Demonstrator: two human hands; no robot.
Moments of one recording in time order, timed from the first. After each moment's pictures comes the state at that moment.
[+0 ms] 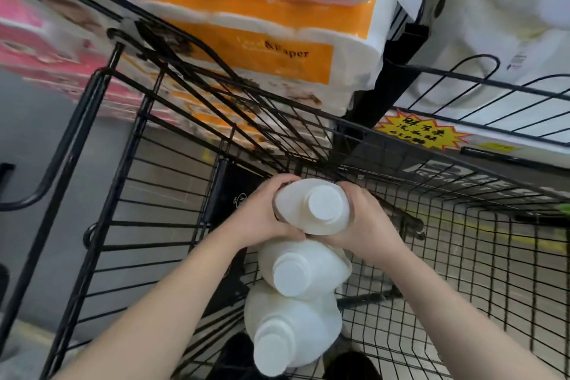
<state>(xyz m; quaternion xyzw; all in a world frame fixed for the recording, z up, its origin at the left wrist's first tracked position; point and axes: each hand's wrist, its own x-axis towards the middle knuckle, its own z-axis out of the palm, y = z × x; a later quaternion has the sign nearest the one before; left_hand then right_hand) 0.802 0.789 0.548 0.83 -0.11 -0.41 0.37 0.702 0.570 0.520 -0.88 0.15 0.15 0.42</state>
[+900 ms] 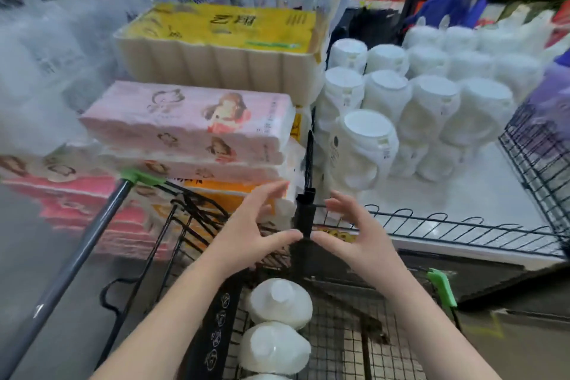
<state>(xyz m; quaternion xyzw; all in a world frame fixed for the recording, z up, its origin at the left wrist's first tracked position) 0.801 0.740 0.837 0.81 -0.34 -0.14 0.46 0.681 0.524 0.825 -0.84 0.12 -0.09 0.52</state>
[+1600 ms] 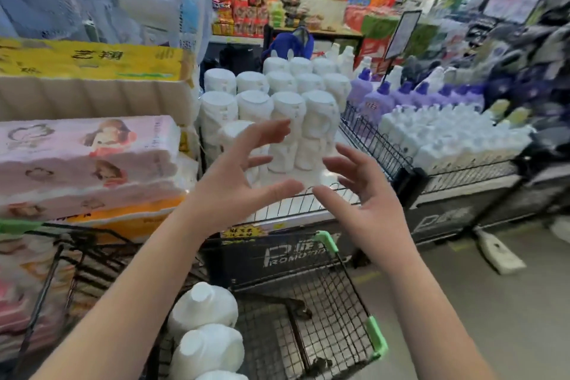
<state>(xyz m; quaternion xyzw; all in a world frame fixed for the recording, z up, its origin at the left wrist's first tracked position) 0.703 0.671 0.981 0.60 -0.57 -0.13 0.55 0.511 0.541 0.969 -0.78 0.19 -0.37 0.47</state>
